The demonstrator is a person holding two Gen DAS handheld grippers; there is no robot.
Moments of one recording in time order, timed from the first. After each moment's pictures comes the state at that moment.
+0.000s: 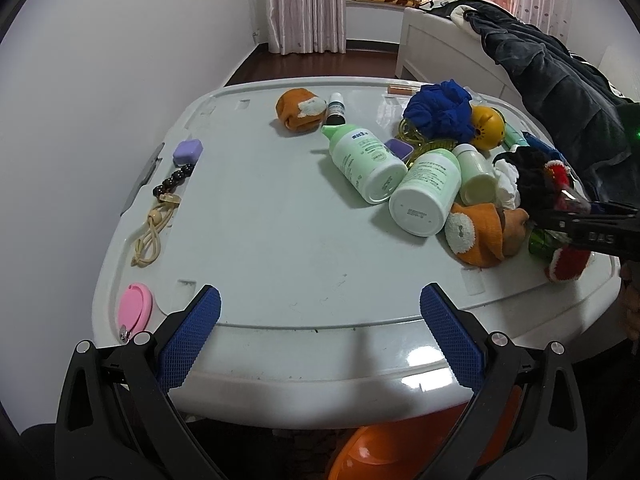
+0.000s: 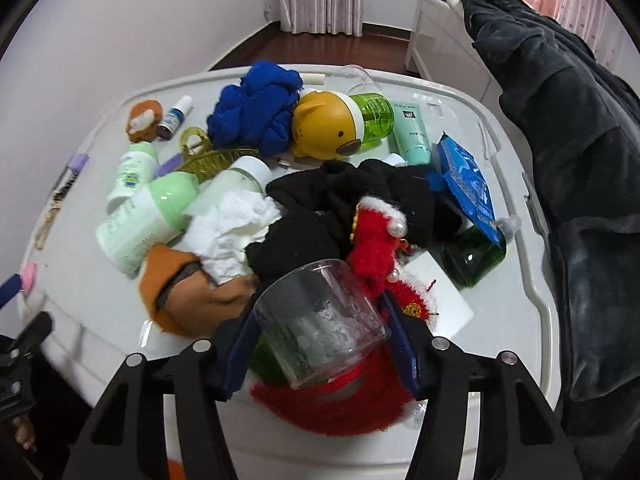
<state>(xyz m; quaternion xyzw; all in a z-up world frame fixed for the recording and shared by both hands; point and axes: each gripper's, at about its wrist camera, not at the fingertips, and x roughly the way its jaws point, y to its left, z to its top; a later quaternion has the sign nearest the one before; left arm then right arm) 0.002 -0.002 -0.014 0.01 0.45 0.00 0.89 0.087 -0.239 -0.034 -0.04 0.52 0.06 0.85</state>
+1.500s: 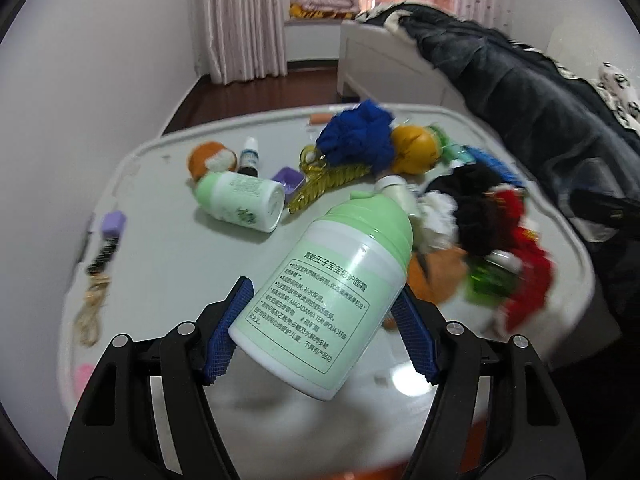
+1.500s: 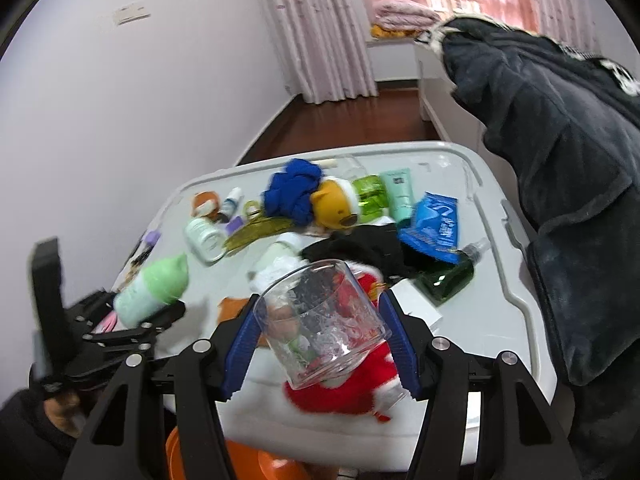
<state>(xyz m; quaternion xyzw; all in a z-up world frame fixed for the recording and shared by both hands) 0.021 -0.058 0.016 0.04 0.41 -0.10 0.91 0.032 -0.283 0.031 0.07 0.41 0.14 0.90</state>
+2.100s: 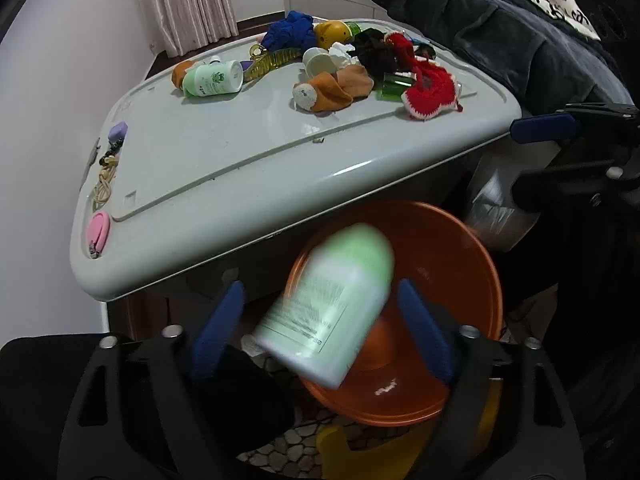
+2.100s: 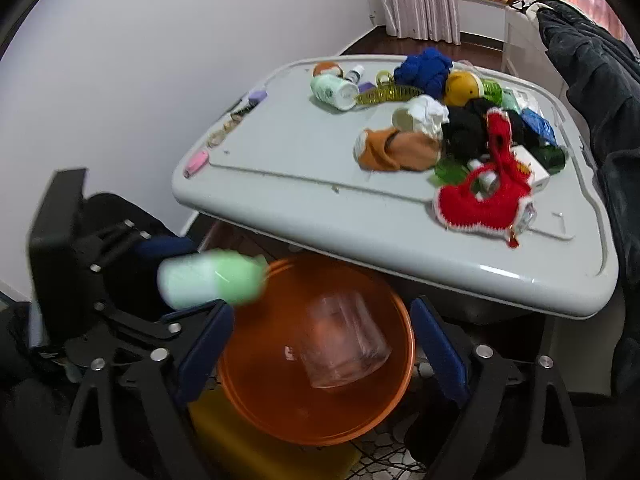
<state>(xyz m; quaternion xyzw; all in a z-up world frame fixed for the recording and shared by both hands) -0.128 -0.044 -0.021 0.12 0.49 -0.17 0.85 -0.099 -0.203 -0.005 -0.01 0.51 0.25 0.82</state>
